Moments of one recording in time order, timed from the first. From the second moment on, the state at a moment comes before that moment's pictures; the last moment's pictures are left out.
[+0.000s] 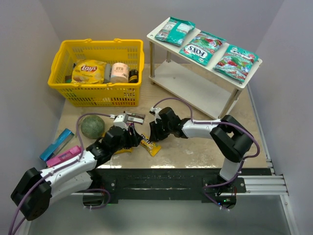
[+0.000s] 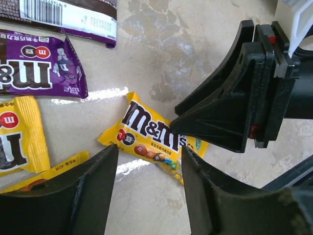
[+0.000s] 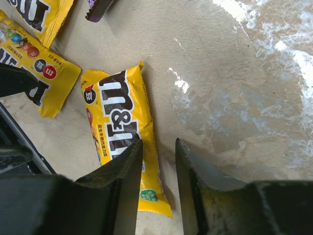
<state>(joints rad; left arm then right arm) -0.70 0.91 0.33 0.04 -0.12 -0.68 0.81 1.79 0.94 0.03 -0.27 0.39</state>
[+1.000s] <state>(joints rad) -0.70 1.28 0.31 0.32 -0.07 -0.67 0.81 1.76 0.86 0.11 -0.35 0.42</state>
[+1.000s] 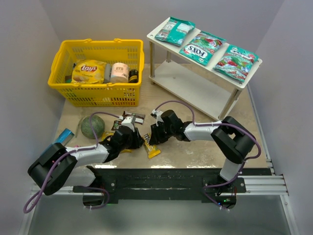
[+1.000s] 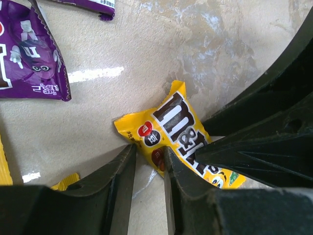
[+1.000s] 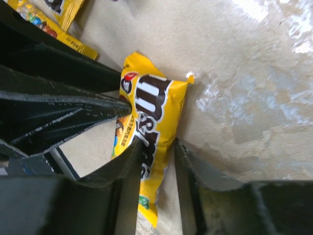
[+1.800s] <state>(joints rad) -0.71 0.79 0.54 -0.19 -0.23 -0.66 0.81 1.60 0.87 -0.05 -0.18 0.52</state>
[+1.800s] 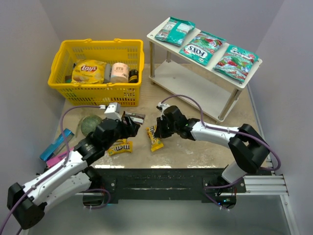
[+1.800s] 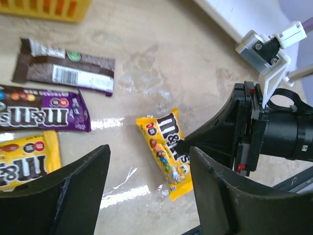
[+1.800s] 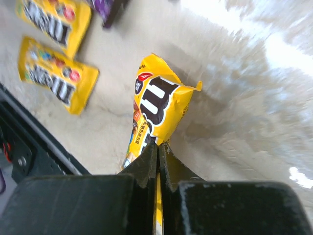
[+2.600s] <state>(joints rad) -0.71 0.34 0.71 -0.71 -0.49 -0.65 0.67 1.79 1.09 0.26 0.17 0.88</state>
